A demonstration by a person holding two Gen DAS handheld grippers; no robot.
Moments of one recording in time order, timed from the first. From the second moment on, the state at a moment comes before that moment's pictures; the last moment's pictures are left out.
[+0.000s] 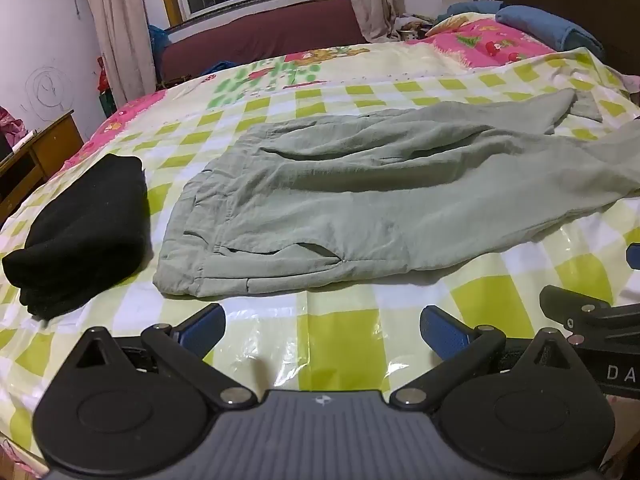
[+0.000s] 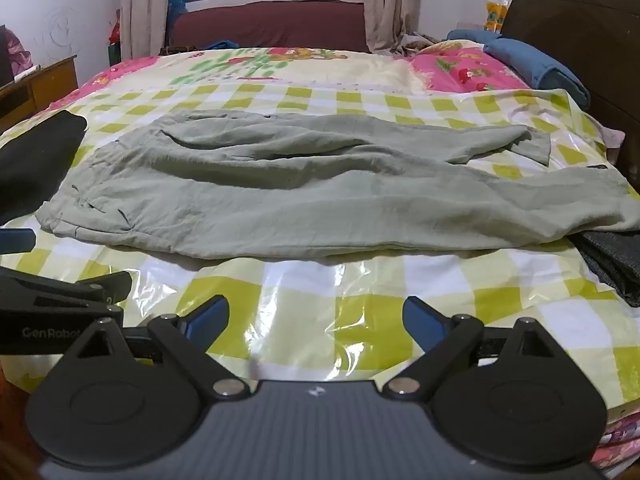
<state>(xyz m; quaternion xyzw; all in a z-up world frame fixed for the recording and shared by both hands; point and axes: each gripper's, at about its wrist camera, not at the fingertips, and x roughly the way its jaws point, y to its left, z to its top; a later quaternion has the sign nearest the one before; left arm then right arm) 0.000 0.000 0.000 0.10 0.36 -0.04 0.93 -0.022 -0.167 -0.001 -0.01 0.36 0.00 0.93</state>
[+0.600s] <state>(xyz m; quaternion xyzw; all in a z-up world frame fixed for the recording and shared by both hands) -0.001 -0.001 -0.001 0.10 0.36 -0.03 0.93 -0.022 -0.166 -0.003 -0.01 0.37 0.00 0.93</state>
